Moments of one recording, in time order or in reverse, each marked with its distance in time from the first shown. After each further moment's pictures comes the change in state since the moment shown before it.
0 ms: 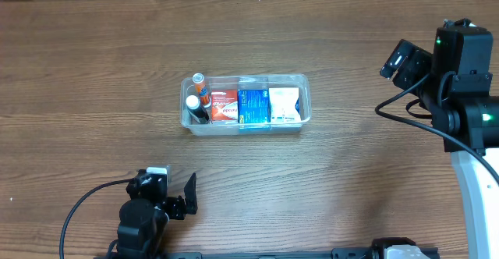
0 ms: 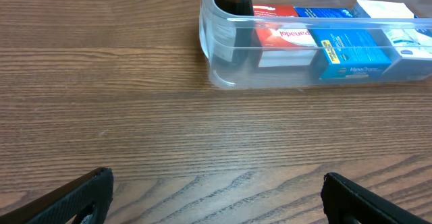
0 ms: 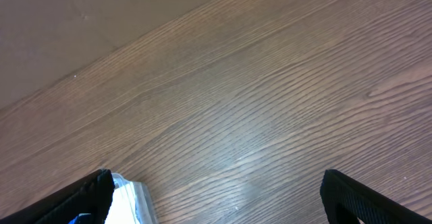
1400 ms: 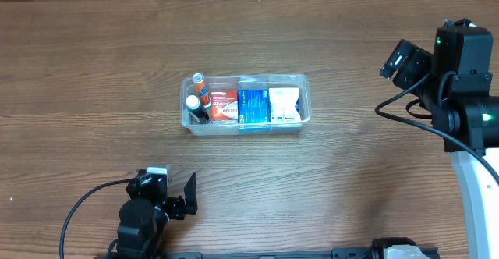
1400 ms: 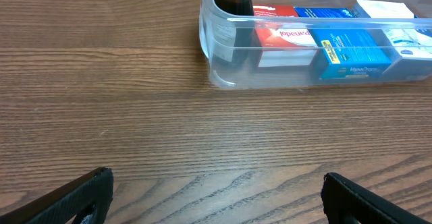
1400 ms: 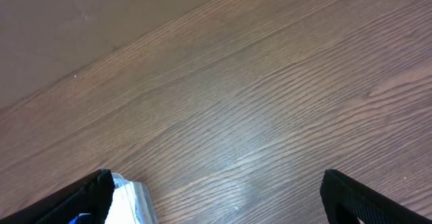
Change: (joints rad) left arm 0.000 0.000 0.000 0.000 0.000 0.000; right arm 0.000 0.000 0.000 0.000 0.000 0.000
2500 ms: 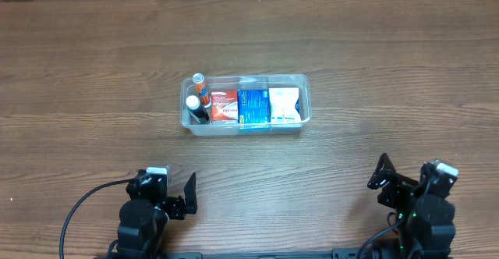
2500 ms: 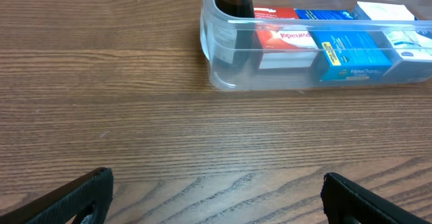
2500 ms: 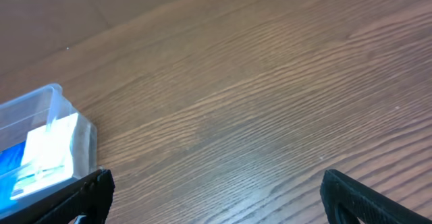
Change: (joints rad) left arm 0.000 -0.005 -0.004 0.006 -0.003 0.000; right arm 0.000 -1.190 -1.100 0.209 0.008 -0.078
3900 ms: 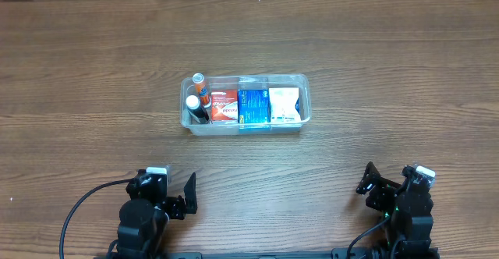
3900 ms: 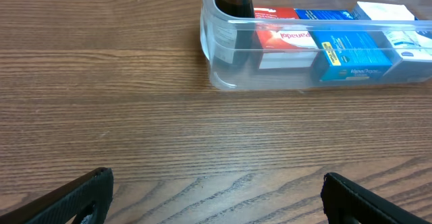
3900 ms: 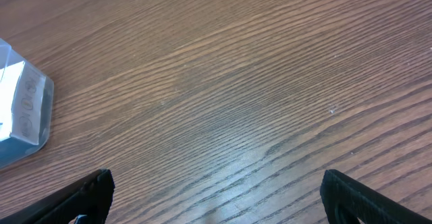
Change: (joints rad) left arm 0.000 0.000 0.000 0.000 0.000 0.000; right arm 0.000 -0.070 -0.199 0.019 -0.018 0.000
